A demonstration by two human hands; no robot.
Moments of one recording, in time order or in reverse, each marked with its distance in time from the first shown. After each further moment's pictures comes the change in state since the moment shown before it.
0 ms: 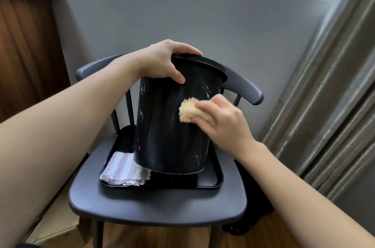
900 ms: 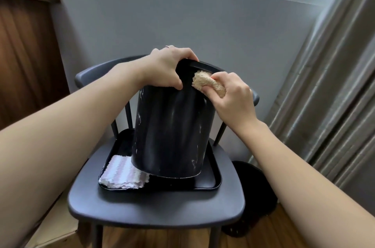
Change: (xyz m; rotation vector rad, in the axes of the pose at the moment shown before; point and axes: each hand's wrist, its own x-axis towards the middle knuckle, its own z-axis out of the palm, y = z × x) left_hand -0.004 0.018 0.010 0.284 0.067 0.015; right_hand 0.047 0.011 -0.017 -0.012 0.095 0.286
